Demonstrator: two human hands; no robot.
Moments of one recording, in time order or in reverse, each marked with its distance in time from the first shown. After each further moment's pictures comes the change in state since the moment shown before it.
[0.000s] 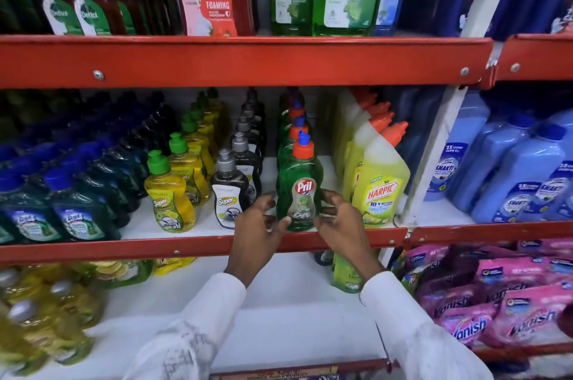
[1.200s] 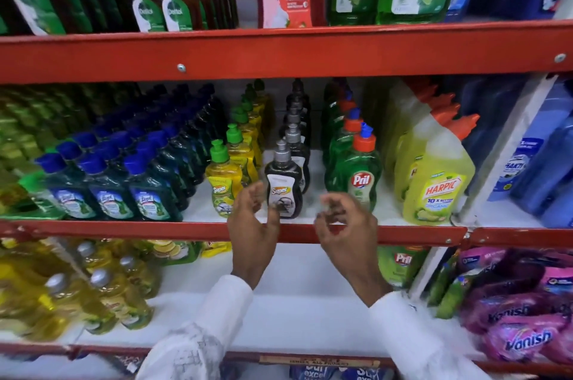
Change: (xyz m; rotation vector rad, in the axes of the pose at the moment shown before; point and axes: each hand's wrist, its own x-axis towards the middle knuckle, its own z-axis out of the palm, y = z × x) left_hand -0.025 -0.045 -0.063 -0.064 0.474 0.036; right_hand -0.042 -0.045 0.070 0.170 0.221 -0.281
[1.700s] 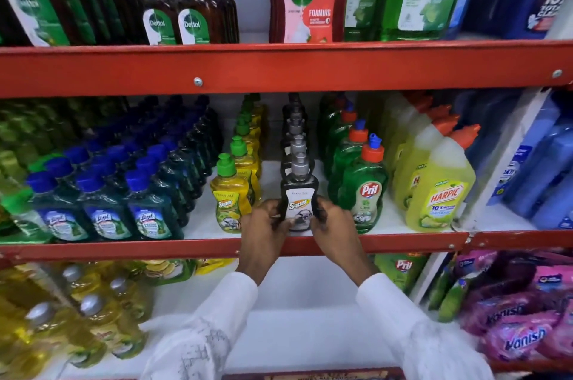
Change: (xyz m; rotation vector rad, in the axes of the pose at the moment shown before) left_hand 0.033 -0.015 0.005 0.050 -0.372 -0.014; right_hand 0.031 0.005 0.039 -0.254 -0.265 0.123
